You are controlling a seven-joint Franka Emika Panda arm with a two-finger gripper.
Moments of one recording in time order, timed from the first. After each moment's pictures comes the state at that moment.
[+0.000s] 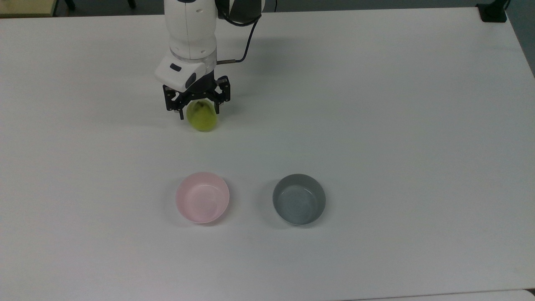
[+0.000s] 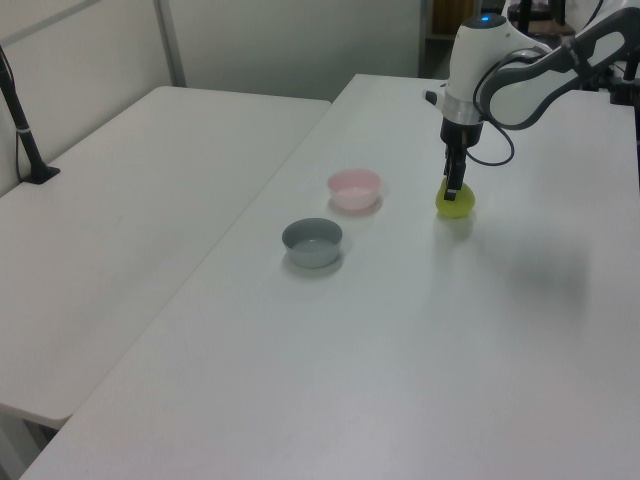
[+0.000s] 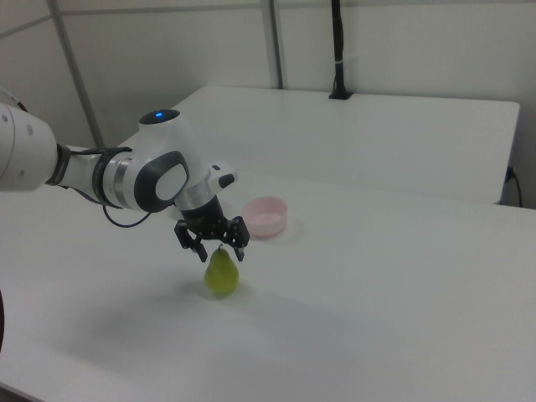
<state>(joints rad) 0.18 0.18 -0.23 -2.09 -0.06 2.41 -0.31</state>
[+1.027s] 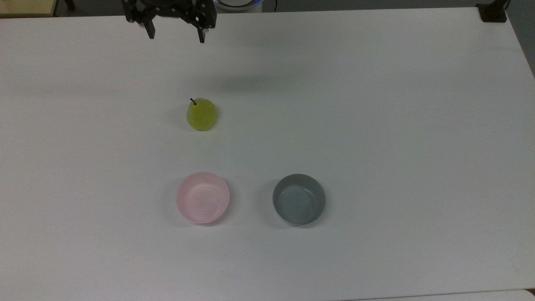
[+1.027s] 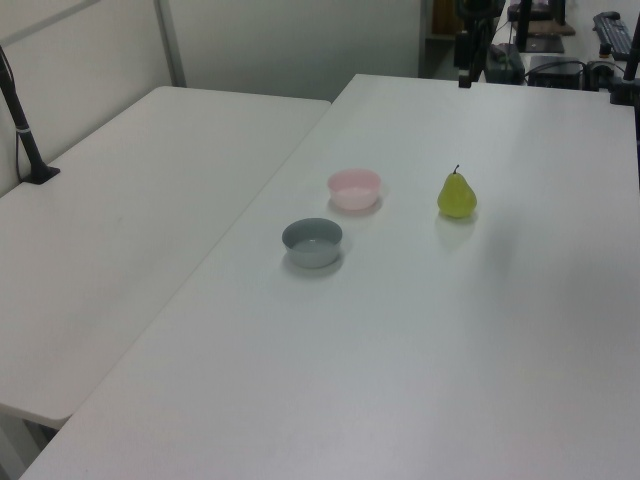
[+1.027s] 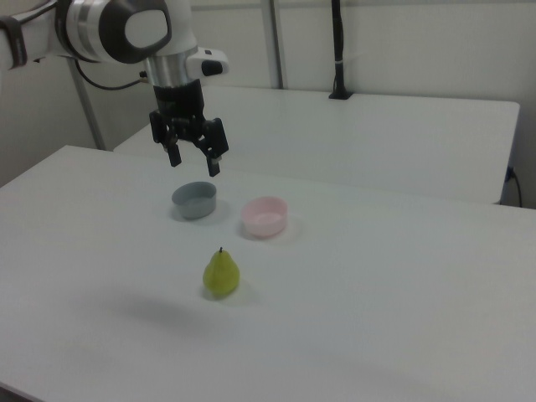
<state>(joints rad) 0.10 0.09 -0.20 -1.56 0.00 1.62 -0.04</state>
